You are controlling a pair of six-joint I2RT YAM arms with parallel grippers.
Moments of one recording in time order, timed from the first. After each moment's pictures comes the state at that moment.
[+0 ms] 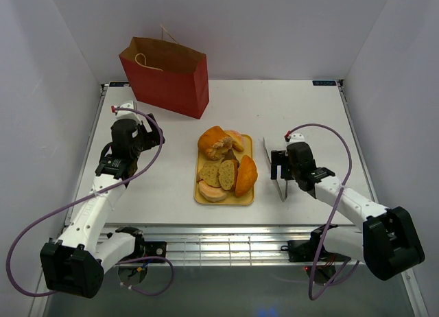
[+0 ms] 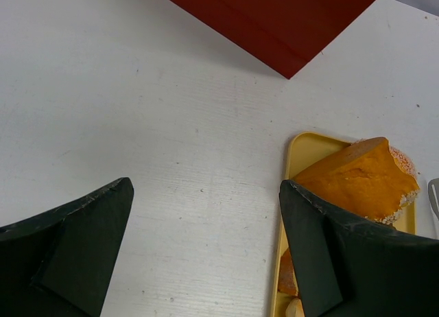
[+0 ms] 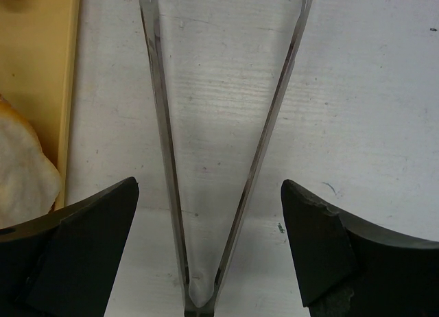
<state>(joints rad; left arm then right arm) -0.19 1.02 0.85 -0.25 -0.18 -0.35 0.43 1.14 0.55 -0.17 0.17 0.23</state>
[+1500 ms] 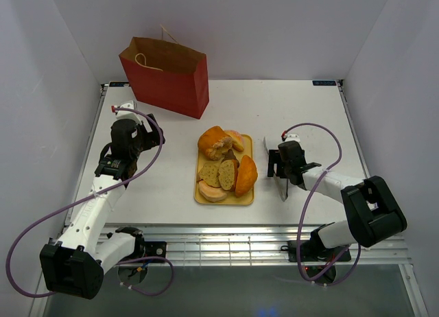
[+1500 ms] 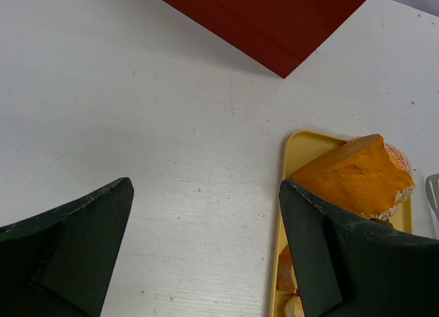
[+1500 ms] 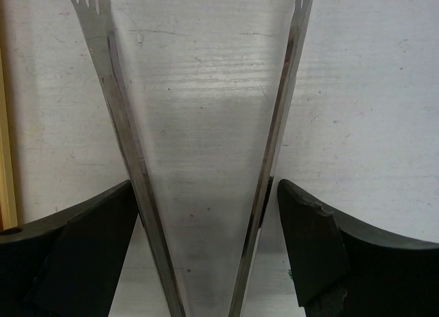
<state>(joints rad) -0.19 1.02 0.85 -0.25 -0.17 -0.34 0.43 1.40 0.57 -0.02 0.25 0.31</state>
